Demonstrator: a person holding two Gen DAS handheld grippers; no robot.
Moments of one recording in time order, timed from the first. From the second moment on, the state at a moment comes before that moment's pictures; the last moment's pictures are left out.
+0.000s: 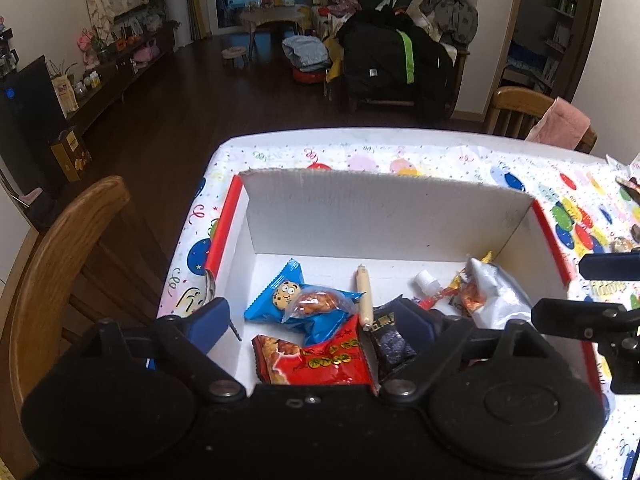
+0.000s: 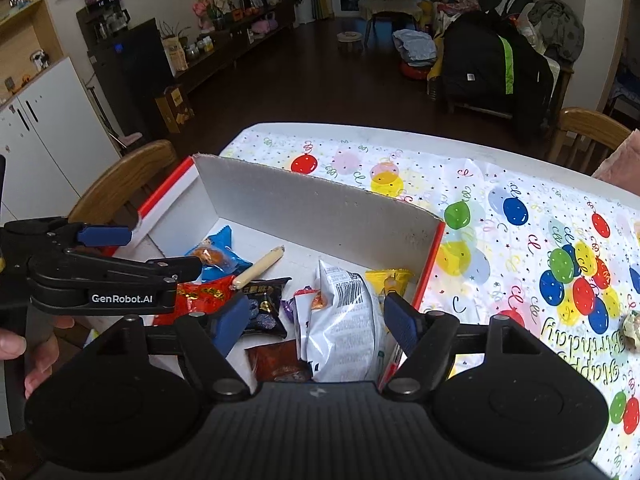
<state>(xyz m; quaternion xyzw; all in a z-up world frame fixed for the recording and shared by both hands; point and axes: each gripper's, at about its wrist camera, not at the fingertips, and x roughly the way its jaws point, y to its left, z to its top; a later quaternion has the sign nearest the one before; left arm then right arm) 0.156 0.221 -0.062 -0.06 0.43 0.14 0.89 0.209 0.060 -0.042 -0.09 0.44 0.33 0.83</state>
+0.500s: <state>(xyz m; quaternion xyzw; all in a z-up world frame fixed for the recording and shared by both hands) 0.141 0.168 -0.027 -0.05 0.38 0.10 0.92 0.189 -0.004 -0.012 -0.06 0.40 0.34 0.85</state>
